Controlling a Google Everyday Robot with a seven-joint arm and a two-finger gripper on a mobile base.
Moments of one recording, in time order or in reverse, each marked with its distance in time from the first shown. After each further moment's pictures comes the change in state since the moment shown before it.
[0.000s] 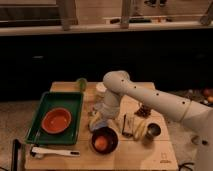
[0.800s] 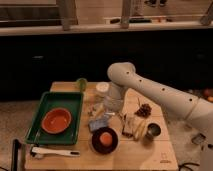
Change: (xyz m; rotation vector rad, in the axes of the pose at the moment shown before) arm 0.011 0.004 -0.039 0.008 0.054 0.025
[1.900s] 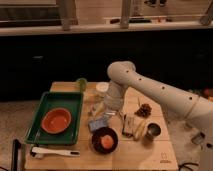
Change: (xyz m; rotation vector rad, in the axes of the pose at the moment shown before) arm 0.001 0.000 0.000 0.000 0.003 0.001
